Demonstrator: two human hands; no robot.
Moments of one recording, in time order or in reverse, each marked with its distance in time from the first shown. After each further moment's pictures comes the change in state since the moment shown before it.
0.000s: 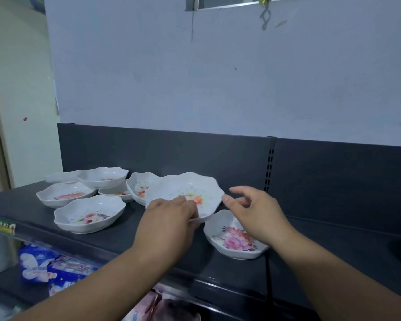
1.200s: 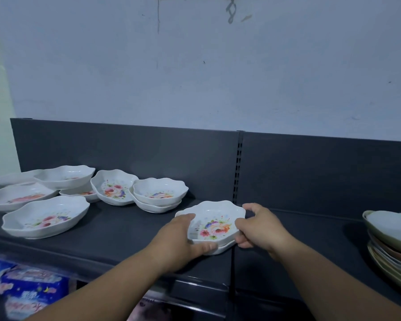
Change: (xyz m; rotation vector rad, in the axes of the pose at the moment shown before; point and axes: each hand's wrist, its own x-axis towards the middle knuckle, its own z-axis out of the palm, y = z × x) left_hand 0.005 0.042 0.074 -0.543 -0.563 -0.227; right_hand -0.008 0.075 -0.028 0.329 -0.033 0.445
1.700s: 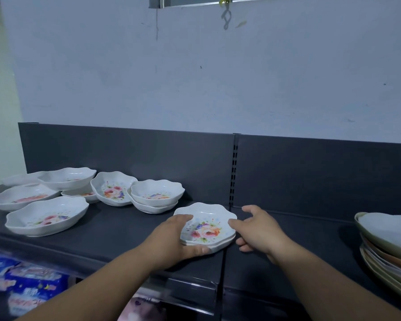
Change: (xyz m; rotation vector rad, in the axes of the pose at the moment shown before) left_hand -0.001 0.006 0.002 0.086 -0.006 0.059; right_hand -0.007 0.006 -0.016 -0.080 -0.005 -0.047
